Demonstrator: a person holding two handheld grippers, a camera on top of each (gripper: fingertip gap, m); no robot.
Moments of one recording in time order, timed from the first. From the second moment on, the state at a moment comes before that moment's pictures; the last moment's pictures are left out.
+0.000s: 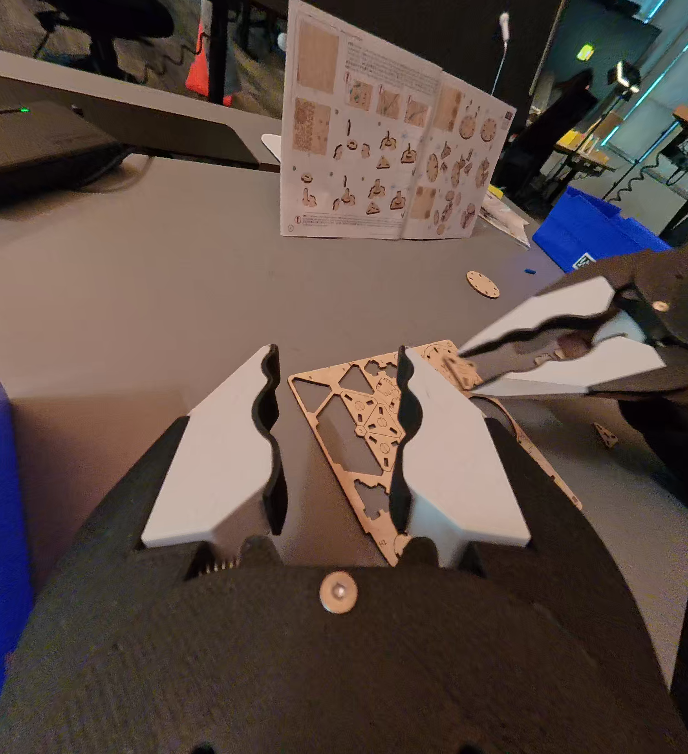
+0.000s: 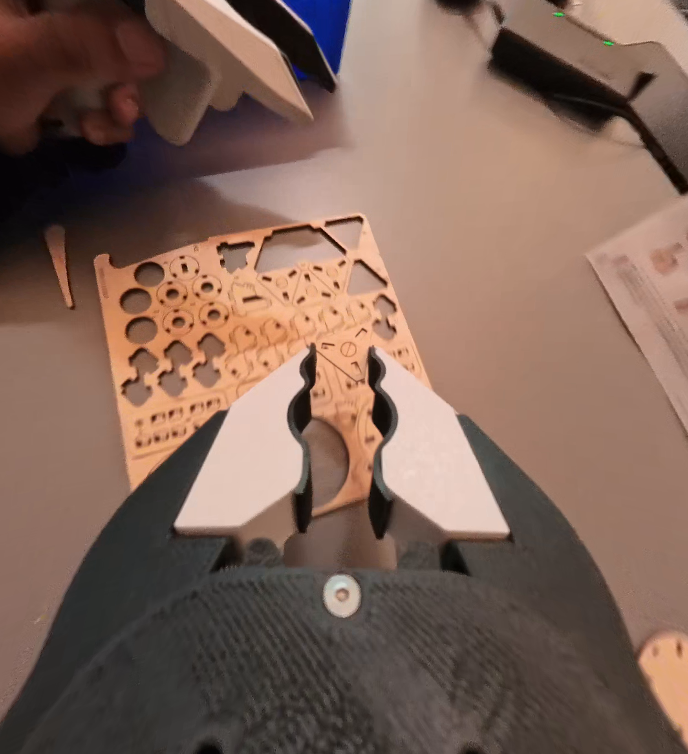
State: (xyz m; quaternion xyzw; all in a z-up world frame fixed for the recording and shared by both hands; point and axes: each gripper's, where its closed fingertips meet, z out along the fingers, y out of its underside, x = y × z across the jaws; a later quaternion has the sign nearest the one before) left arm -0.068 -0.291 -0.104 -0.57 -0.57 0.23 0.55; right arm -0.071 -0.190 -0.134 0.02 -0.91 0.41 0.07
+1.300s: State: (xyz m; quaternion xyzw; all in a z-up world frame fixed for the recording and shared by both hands) left arm -0.072 -0.295 -0.127 -0.61 -0.57 0.25 0.49; right arm -0.060 -0.242 -0.164 0.04 -0.94 0.32 -0.08
